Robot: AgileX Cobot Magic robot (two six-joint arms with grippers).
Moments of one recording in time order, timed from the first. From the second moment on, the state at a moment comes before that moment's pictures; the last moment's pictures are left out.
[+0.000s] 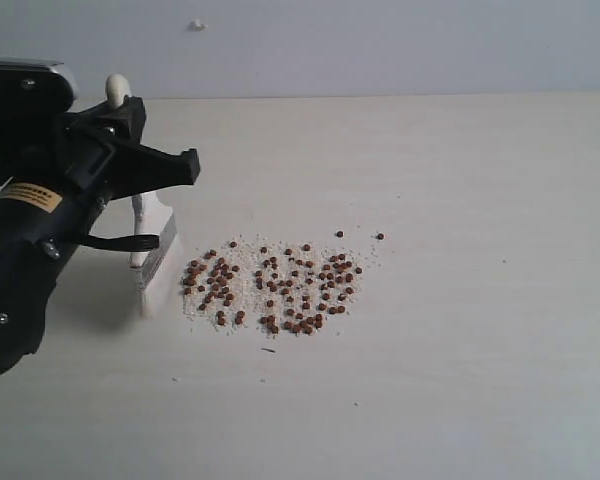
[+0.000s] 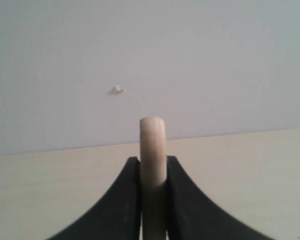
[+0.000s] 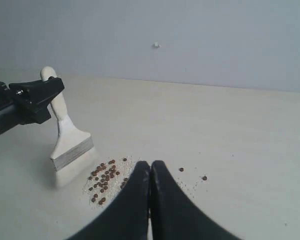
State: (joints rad) left arm -0.93 1.64 -0.53 -0.69 -1.04 0.30; right arm 0.66 0.41 -0.45 -0.23 0.42 0.48
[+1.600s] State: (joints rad) left arm -0.90 1.78 -0.54 -0.66 -1.21 0.25; right arm 0.66 0.41 -0.45 -0.23 0.42 0.48
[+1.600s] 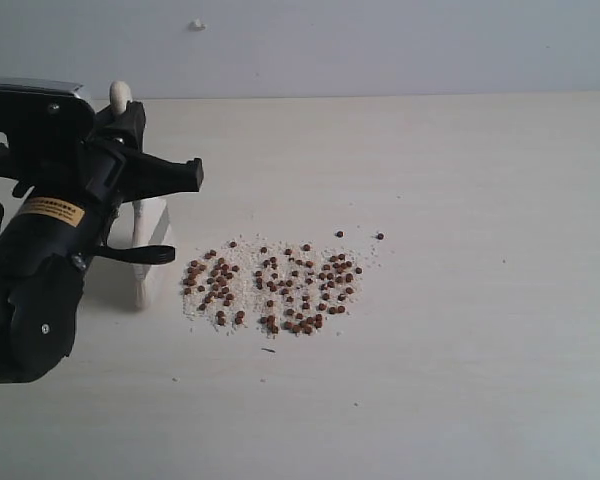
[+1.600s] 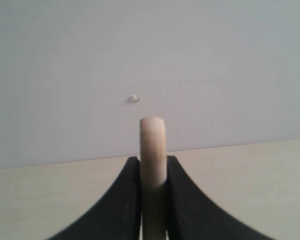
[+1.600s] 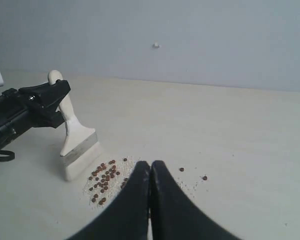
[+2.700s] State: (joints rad) left arm -0.90 1.89 -0.62 -0.51 -1.23 0.06; right arm 0.66 0.41 -0.45 -0.23 0.42 0.48
